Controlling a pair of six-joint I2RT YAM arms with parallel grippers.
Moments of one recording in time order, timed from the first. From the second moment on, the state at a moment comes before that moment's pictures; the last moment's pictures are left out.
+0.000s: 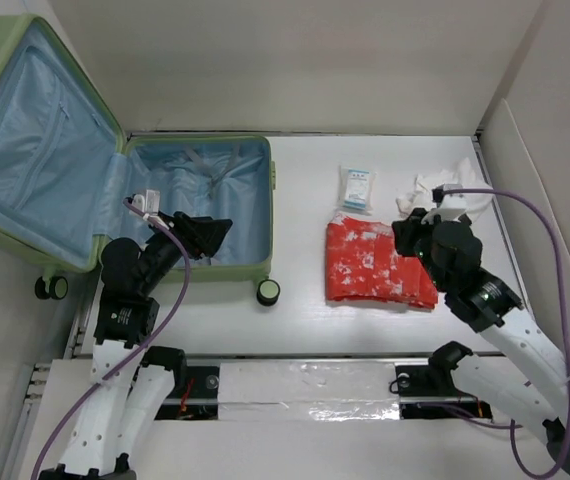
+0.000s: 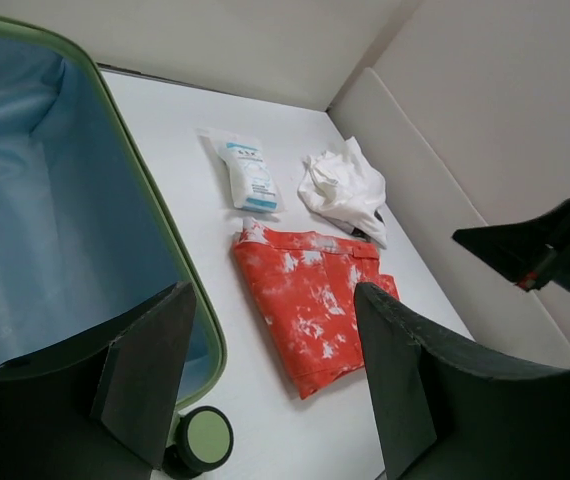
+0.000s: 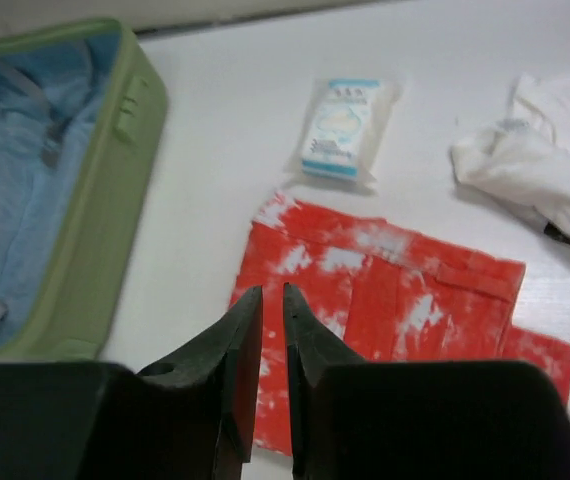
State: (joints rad) left arm -0.14 0.57 0.67 -0.09 0.44 -0.61; right arm 0.59 0.73 0.81 -0.30 0.39 0.36
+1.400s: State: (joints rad) left arm -0.24 0.53 0.69 -0.16 0.40 -0.51; right arm 0.19 2.07 1.43 -0.05 -0.10 0.47
